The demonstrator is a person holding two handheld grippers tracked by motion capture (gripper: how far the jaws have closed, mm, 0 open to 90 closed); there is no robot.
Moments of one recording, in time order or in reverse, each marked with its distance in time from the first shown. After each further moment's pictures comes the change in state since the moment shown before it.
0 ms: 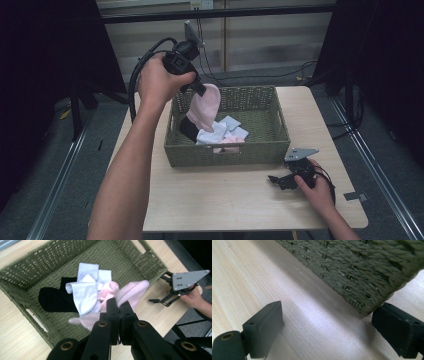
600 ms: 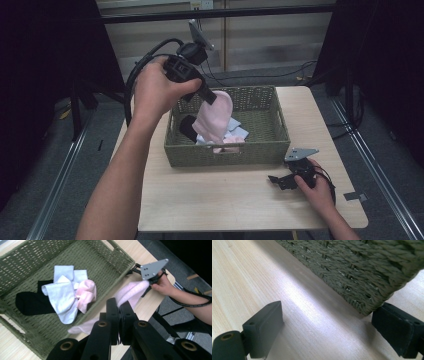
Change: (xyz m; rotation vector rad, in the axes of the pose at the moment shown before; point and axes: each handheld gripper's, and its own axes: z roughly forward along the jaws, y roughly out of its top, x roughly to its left) left arm -0.051 -0.023 -0.021 -0.003 -0.094 0.125; right arm 0.000 0.000 0.000 -0.002 -0.001 0.000
